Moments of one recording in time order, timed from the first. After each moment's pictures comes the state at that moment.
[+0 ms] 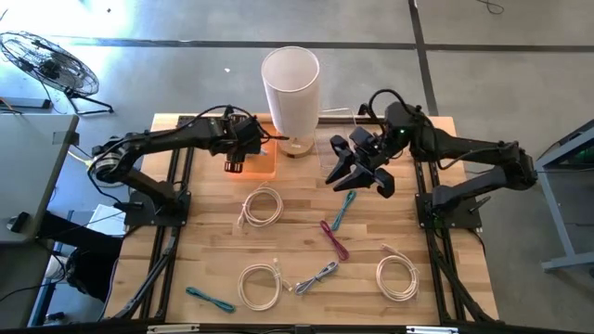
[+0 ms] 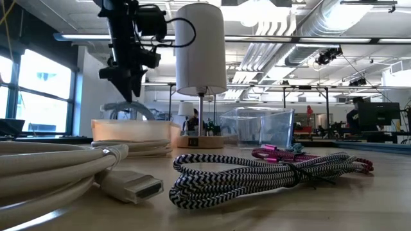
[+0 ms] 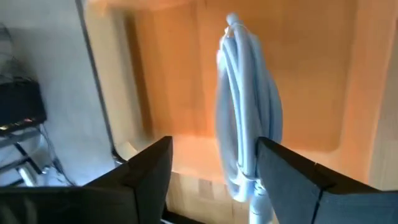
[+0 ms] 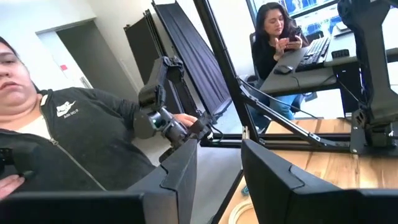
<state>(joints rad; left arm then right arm) 0.44 1.43 1.13 -0.90 -0.43 0.62 -0.17 1.27 1.28 -0.02 -0.81 0.37</state>
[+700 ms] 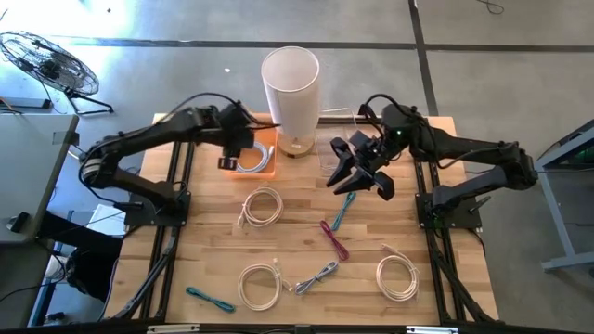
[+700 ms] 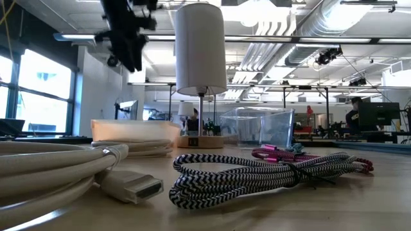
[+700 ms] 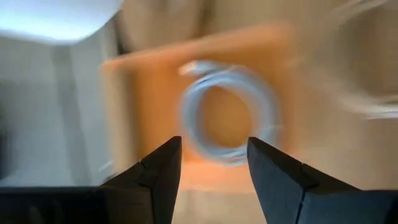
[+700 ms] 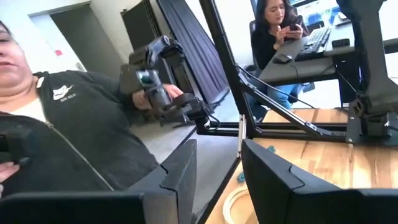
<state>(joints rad) 0.44 1.30 1.31 -1.10 -0.12 0.65 -0.17 1.26 1.28 -0.09 -0.82 0.30</state>
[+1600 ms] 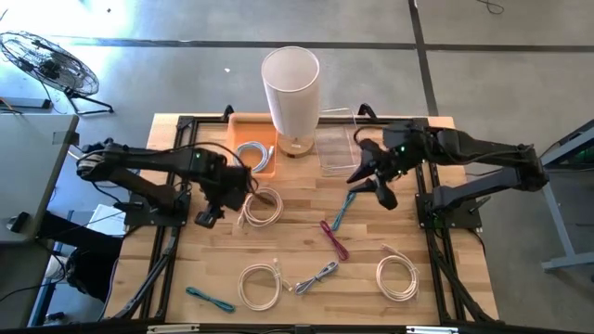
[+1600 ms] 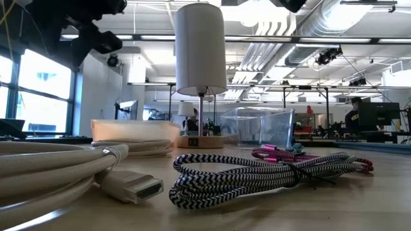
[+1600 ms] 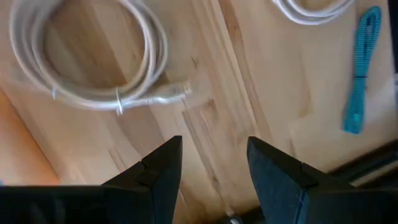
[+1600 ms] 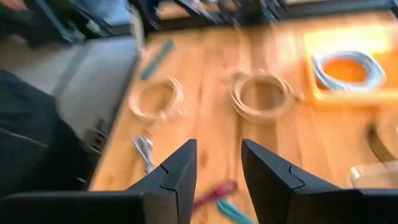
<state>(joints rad) -0.05 1.29 1.14 -1.26 0.21 0.31 -0.08 1.14 1.28 -0.77 -0.28 0.06</state>
